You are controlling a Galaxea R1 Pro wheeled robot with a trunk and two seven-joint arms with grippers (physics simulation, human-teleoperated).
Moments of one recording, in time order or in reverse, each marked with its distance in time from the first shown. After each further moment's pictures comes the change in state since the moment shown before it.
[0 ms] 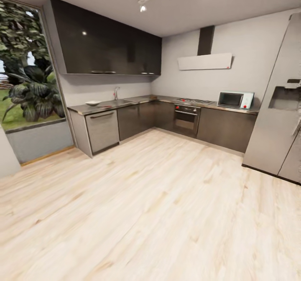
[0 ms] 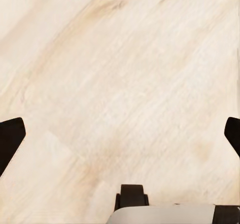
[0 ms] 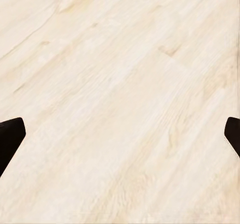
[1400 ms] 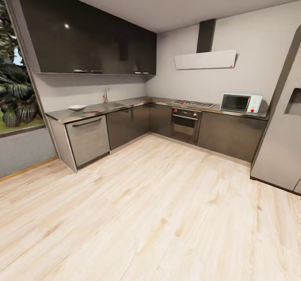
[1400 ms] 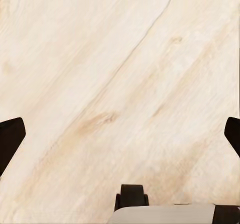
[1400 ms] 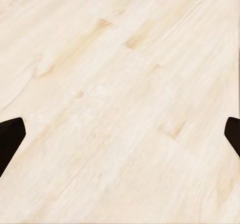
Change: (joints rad) left arm 0.000 0.000 0.000 0.000 0.000 0.000 0.000; right arm 0.000 0.000 0.000 0.000 -0.001 0.000 0.000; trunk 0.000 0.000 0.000
